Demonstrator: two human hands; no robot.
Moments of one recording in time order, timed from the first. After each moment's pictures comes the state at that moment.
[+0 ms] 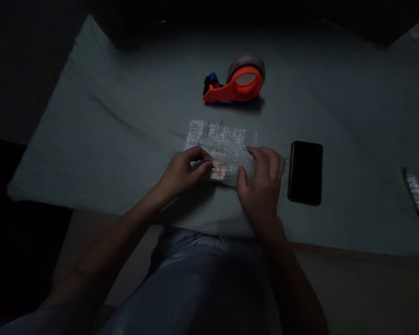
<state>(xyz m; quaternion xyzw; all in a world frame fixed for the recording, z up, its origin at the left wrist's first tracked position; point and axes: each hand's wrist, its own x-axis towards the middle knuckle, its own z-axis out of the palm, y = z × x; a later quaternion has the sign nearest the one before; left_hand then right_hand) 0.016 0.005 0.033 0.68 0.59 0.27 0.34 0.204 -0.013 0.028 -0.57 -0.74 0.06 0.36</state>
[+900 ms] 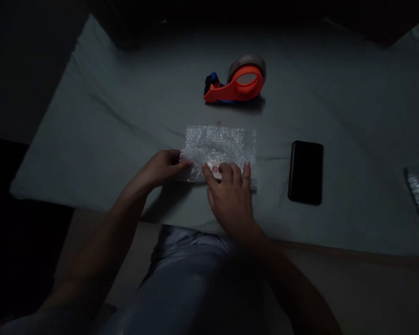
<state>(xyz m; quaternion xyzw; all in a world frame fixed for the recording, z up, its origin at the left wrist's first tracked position) -0.033 0.010 0.033 0.61 0.68 0.12 0.39 0.165 -0.038 0.030 -0.51 -0.86 0.02 0.05</state>
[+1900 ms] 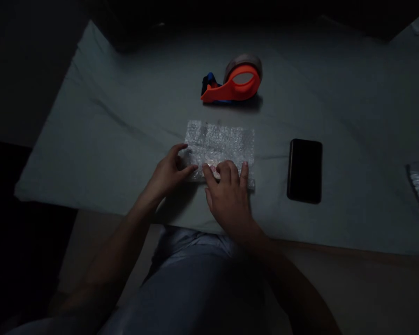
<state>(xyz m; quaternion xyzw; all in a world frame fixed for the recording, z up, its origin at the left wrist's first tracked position) -0.013 -0.007 0.015 0.59 0.71 0.22 0.33 0.167 -0.039 0.026 -0.51 -0.86 0.03 0.07</state>
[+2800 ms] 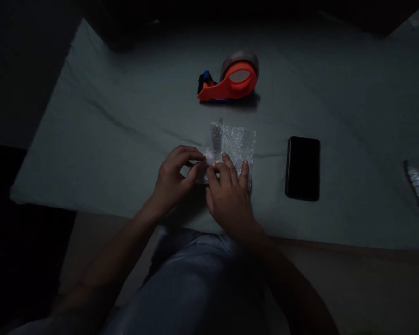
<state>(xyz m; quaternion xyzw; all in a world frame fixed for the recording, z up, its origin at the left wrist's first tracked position) 0.020 -0.013 0.026 0.69 0.56 0.38 0.26 0.172 -0.040 0.024 -0.49 -0.86 0.06 0.14</state>
